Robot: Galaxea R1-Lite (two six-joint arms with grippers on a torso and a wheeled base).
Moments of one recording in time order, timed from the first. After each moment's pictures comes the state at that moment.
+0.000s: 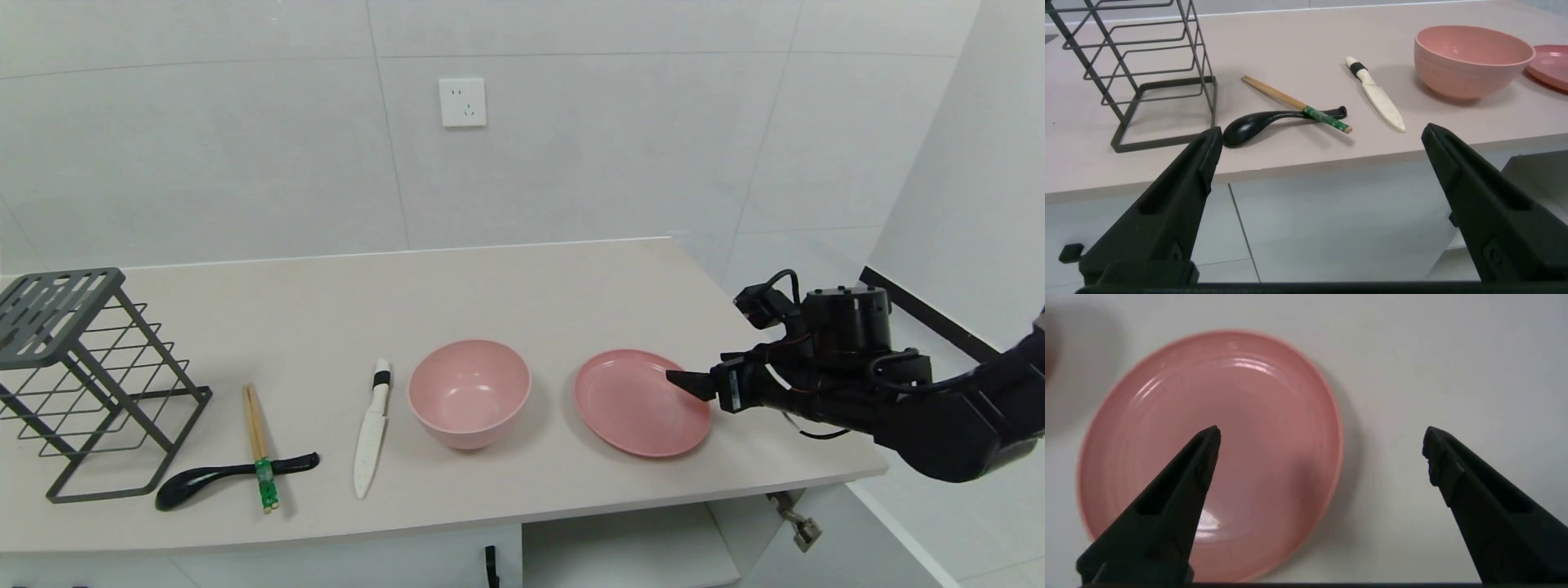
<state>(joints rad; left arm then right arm) 0.00 0.00 0.00 0.00 -0.06 0.02 0.26 1.98 -0.68 -0.75 0.21 -0.01</state>
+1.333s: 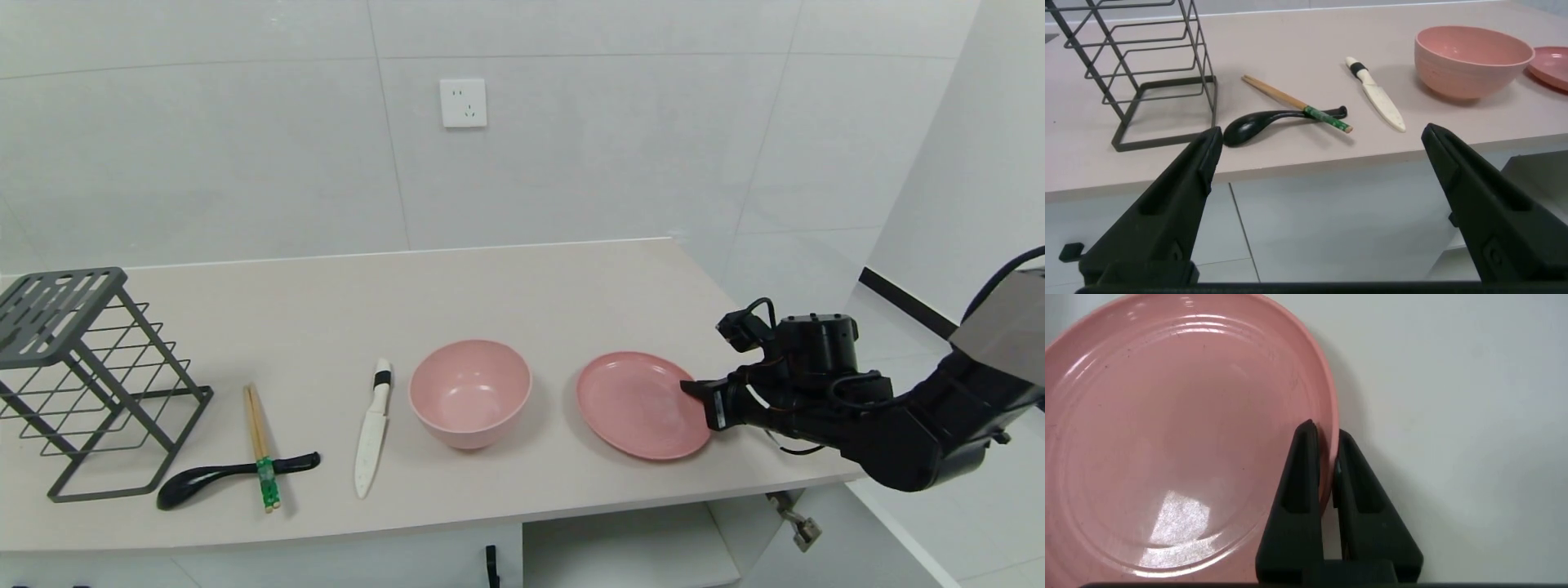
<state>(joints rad) 0.00 0.00 0.00 0.00 -0.06 0.02 0.23 2.14 -0.68 -0.84 0.23 -0.03</state>
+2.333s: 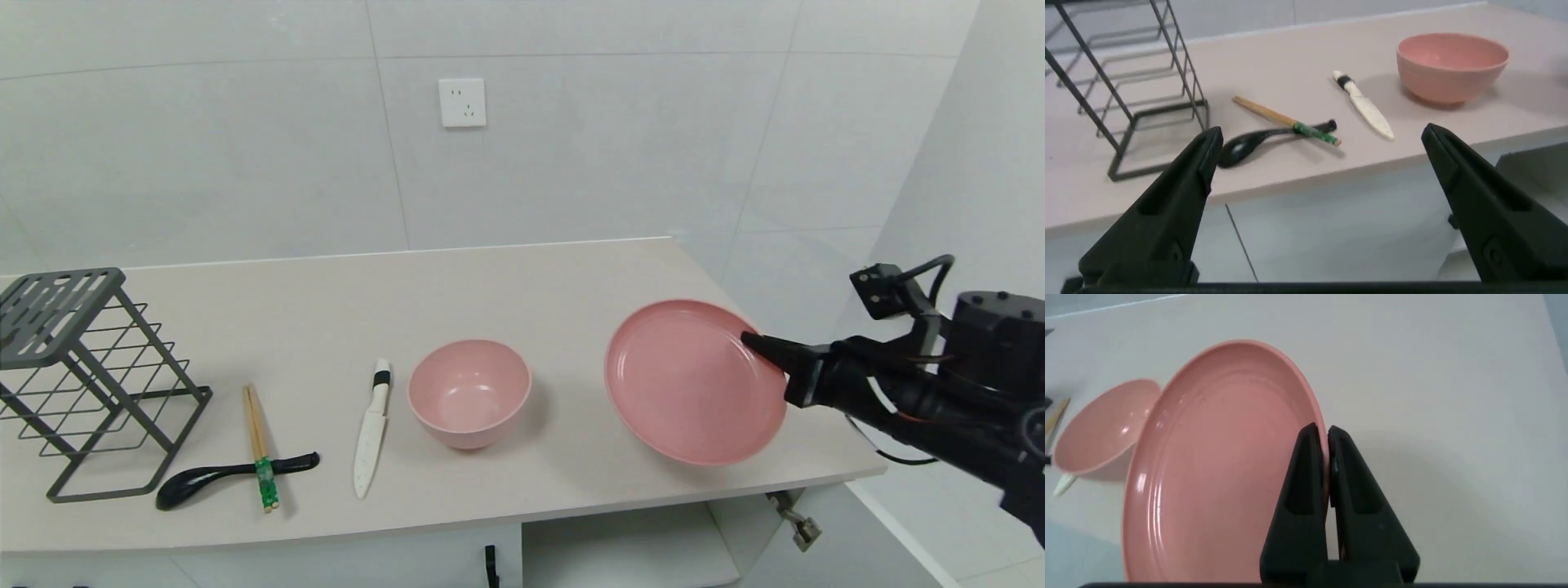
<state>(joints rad) 0.00 0.00 0.00 -0.05 -0.11 0.07 0.25 1.68 -0.37 -1.06 0.24 0.21</state>
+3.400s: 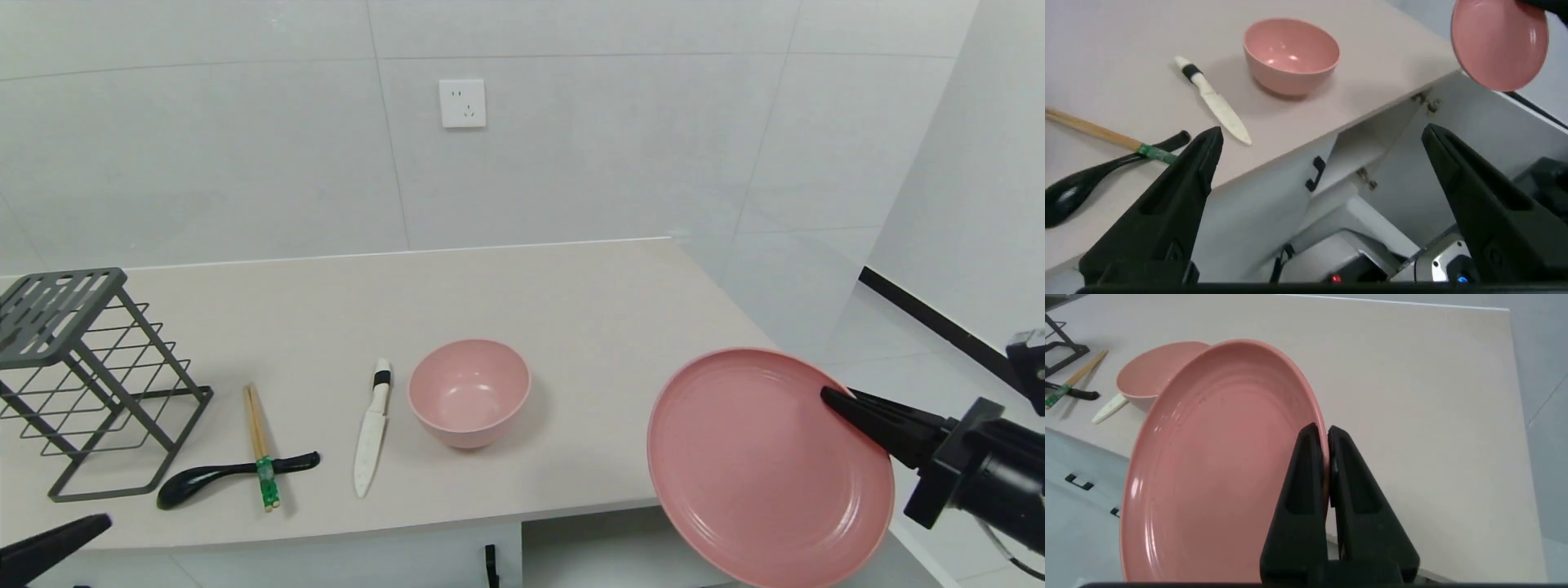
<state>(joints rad) -0.03 0.52 -0.30 -0.02 -0.56 -0.07 0.26 1.31 -0.09 -1.06 0.29 0.04</state>
